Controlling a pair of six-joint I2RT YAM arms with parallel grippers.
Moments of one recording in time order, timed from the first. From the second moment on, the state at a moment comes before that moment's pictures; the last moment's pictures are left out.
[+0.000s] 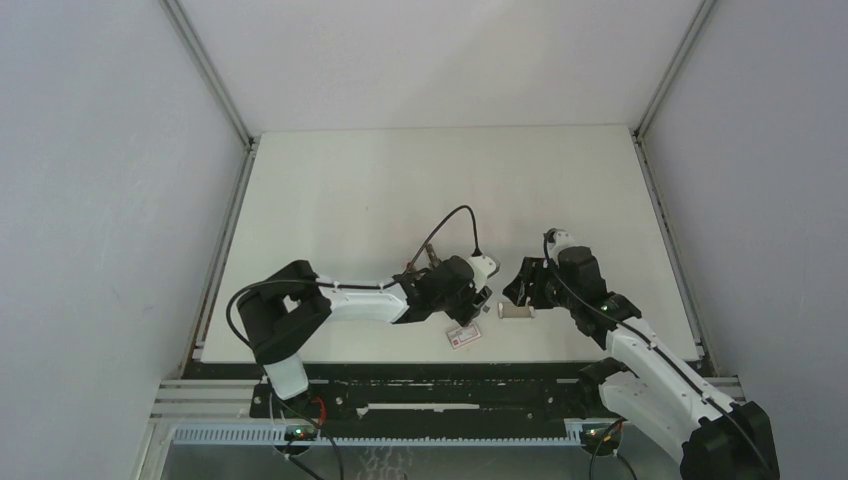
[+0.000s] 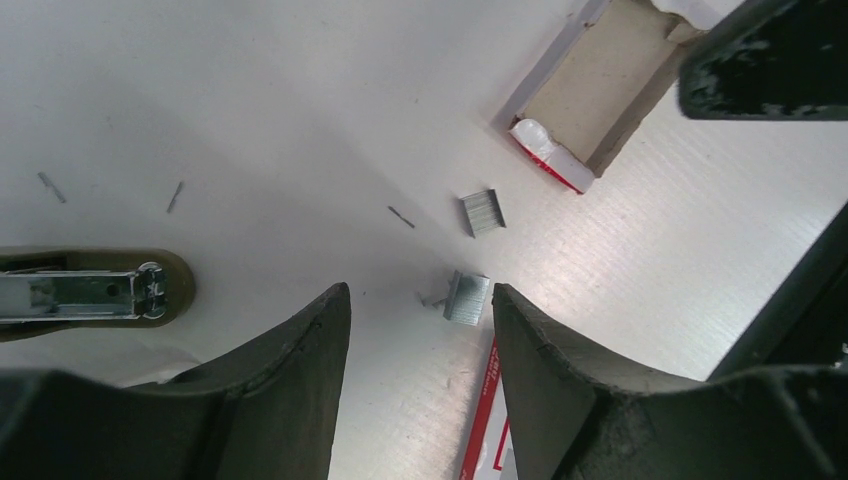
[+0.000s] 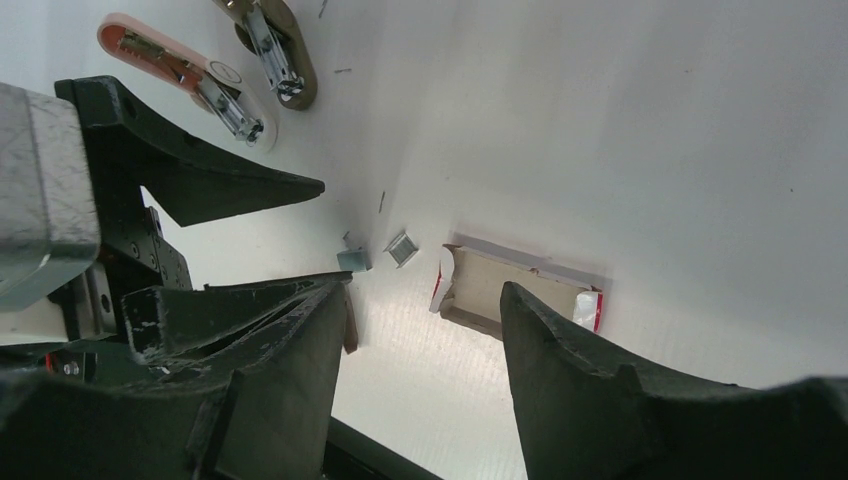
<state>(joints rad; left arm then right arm) -1.06 1.75 0.92 0.07 -0.04 -0.19 0.39 0.82 0.43 -0.31 -0.21 0.47</state>
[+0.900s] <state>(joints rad) -1.09 1.78 0.94 0.02 -0.16 -0.15 0.38 0.80 0.43 -0.31 -0.21 0.47</state>
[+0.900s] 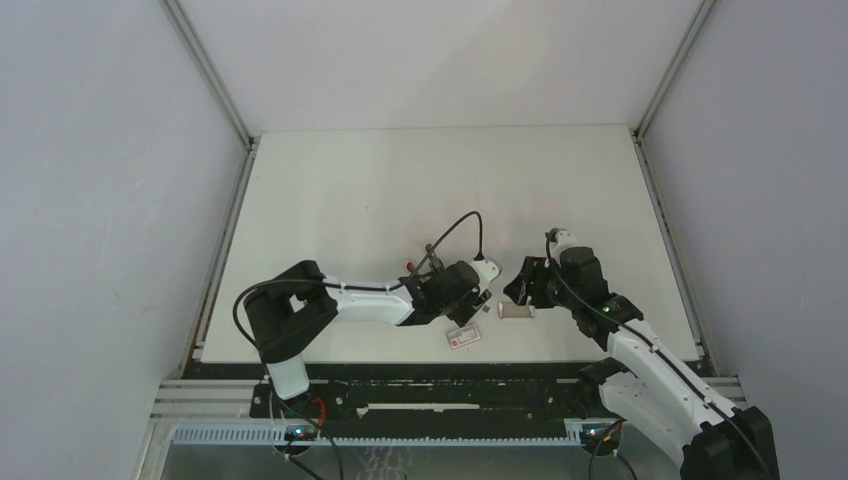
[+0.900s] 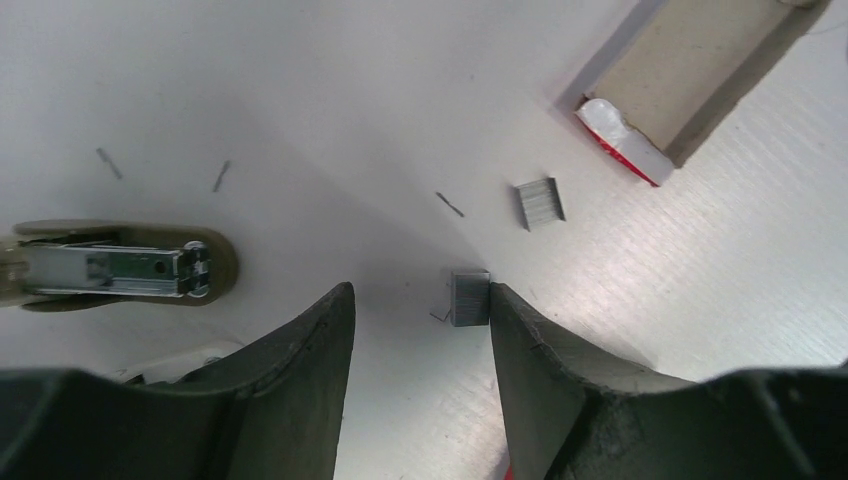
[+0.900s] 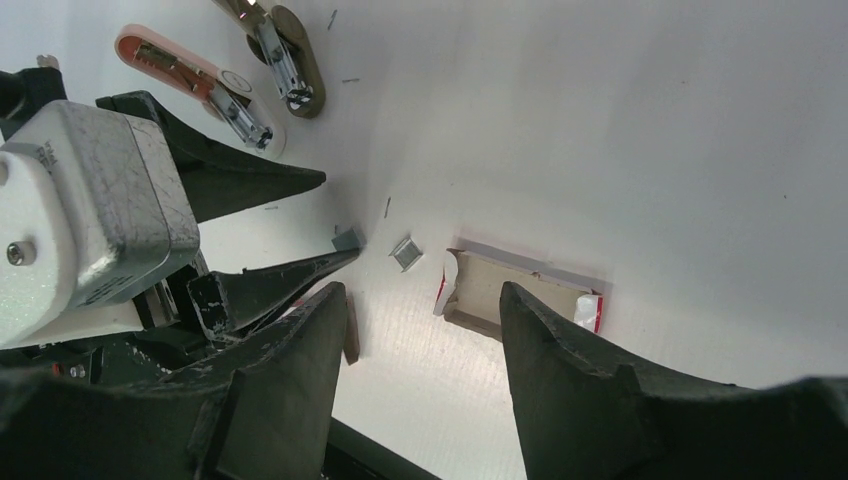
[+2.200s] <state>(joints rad) -1.09 1.77 0.94 -0.01 -0.26 -0.11 0.37 0.80 0.43 -0.31 -0.21 0.47</state>
